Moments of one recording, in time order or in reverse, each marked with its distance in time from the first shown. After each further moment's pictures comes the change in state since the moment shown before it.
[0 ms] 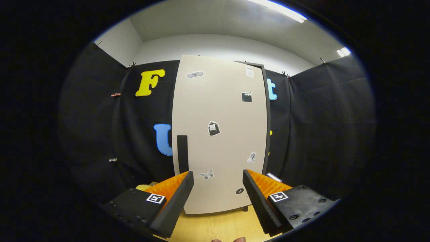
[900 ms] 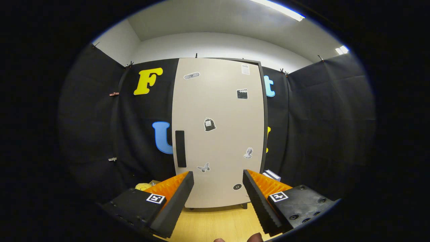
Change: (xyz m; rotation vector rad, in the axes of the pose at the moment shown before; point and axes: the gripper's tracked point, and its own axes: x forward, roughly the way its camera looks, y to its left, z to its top) arm -0.004 -0.008 -0.010 0.001 0.024 -0.011
